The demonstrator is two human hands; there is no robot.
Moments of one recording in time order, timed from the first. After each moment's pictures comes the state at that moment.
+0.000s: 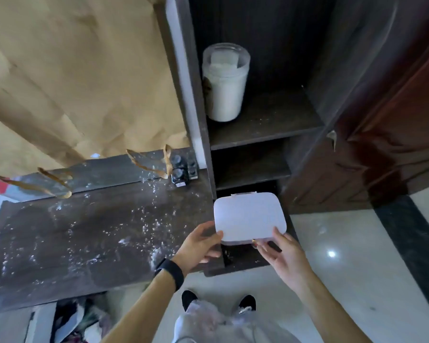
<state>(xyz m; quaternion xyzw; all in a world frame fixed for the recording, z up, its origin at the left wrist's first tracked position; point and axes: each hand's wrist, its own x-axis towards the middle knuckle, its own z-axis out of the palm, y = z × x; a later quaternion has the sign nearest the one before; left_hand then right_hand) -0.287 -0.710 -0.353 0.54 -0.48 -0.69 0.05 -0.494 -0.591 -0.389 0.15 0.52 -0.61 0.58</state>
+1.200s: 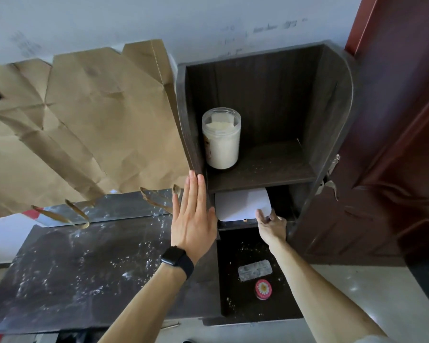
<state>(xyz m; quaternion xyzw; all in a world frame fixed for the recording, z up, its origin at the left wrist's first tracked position) -0.358 -0.767 -0.258 0.50 -0.84 -0.03 0.21 -0.570 -0.756 -0.404 -0.24 0.84 -0.32 0.38</state>
